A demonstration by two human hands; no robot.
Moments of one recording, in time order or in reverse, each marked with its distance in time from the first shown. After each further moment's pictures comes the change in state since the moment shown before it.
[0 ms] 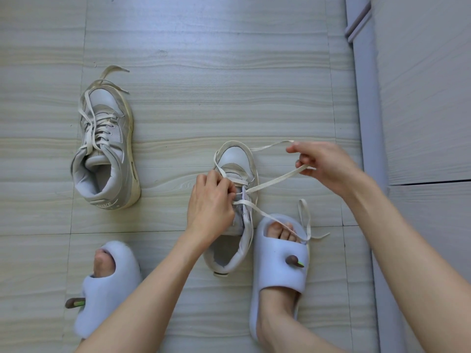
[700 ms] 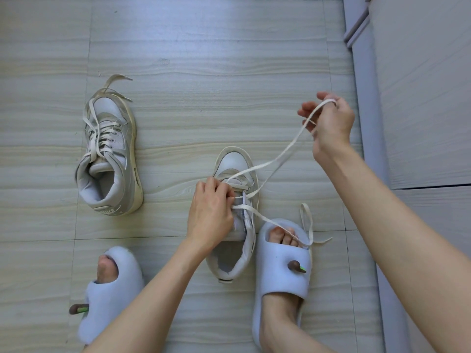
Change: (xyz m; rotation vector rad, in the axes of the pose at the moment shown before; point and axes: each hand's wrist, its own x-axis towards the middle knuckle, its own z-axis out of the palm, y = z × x) left_hand -0.003 -0.003 0.000 -0.051 0.014 0.013; right_hand 0.036 -0.050 0.024 0.442 0.548 -0.292
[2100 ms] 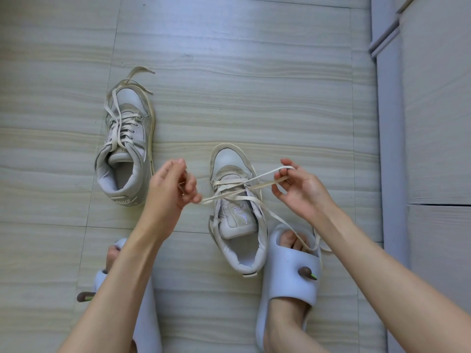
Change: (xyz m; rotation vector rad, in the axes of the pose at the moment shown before) left_hand 0.003 -0.039 -0.078 -1.411 0.123 -0.445; right_hand -0.056 0.080 -0.018 0.232 -0.430 0.624
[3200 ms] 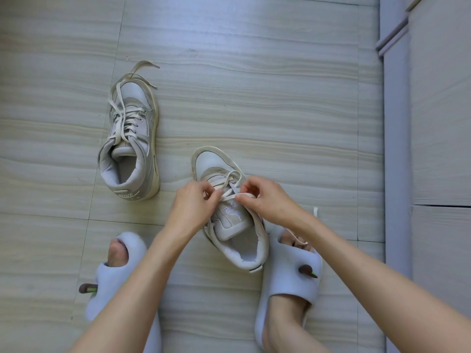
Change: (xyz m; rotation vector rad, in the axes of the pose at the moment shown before) left_hand -0.002 -0.031 0.009 1.227 0.054 0.035; right_hand -0.013 0.037 0.032 -1.370 -0.239 -0.348
